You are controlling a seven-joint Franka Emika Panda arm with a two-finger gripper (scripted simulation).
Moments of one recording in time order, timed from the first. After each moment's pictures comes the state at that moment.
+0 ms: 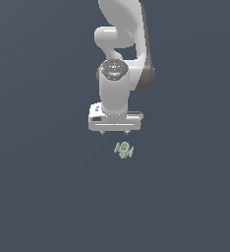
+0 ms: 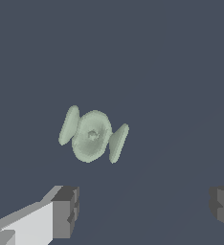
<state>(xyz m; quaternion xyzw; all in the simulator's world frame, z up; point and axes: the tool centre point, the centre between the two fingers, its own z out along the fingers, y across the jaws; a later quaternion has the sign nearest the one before) -0.014 -0.001 0.163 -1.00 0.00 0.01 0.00</state>
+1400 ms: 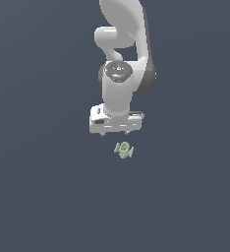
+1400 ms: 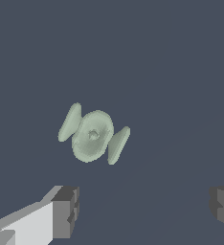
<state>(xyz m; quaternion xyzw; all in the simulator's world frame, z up) -0.009 0.000 0.161 -1.00 -0.05 0.02 -0.01</state>
